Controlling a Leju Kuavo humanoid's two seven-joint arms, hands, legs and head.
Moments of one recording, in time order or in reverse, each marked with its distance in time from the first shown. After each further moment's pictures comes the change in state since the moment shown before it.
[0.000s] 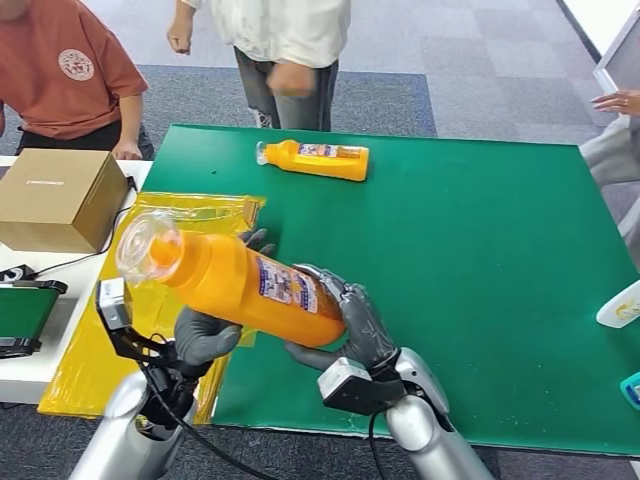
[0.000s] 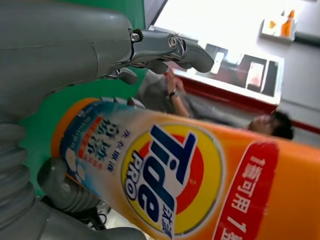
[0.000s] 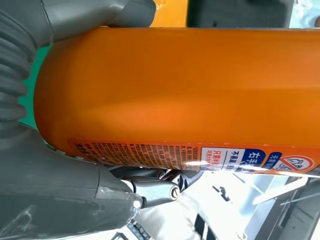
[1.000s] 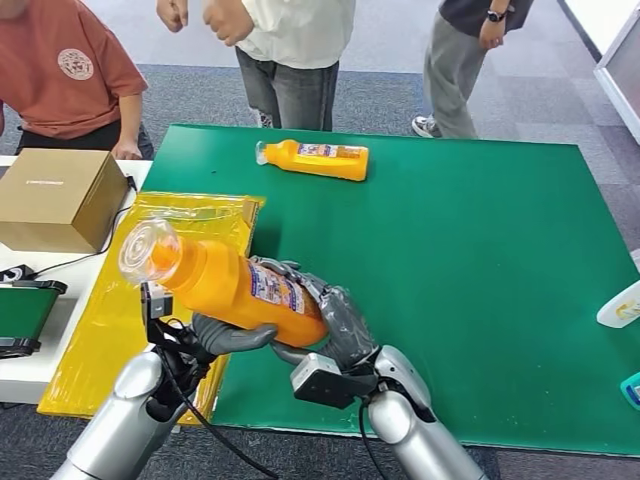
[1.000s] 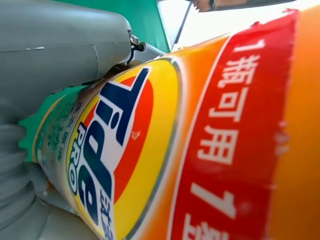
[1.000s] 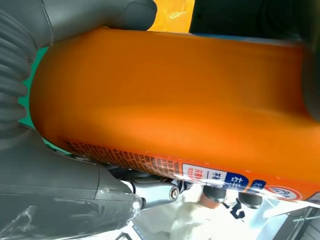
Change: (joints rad) left arm -0.106 0.087 -0.120 0.066 -0.168 0.106 -0.019; right arm -0.064 0.020 0.069 0.161 0.059 -0.038 0.036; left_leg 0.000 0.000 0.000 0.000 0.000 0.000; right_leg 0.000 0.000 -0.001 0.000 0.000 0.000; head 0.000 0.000
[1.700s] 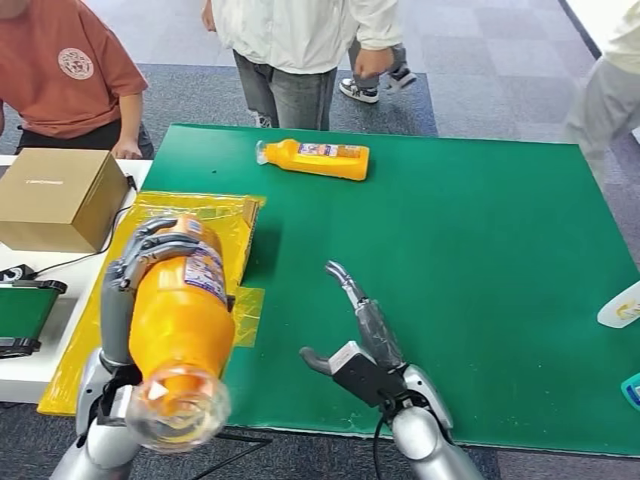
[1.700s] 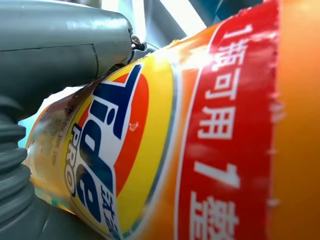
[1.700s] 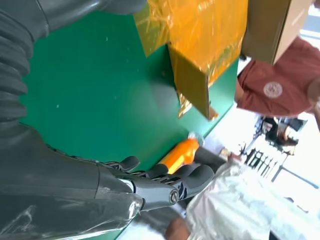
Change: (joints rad) left arm 0.176 -0.005 0.062 -0.399 -1.004 0.830 -0.185; right arm 0.127 -0.010 -0.146 -0.095 -0.093 0.022 0.068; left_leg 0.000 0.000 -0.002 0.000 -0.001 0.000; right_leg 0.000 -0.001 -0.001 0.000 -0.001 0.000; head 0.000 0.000
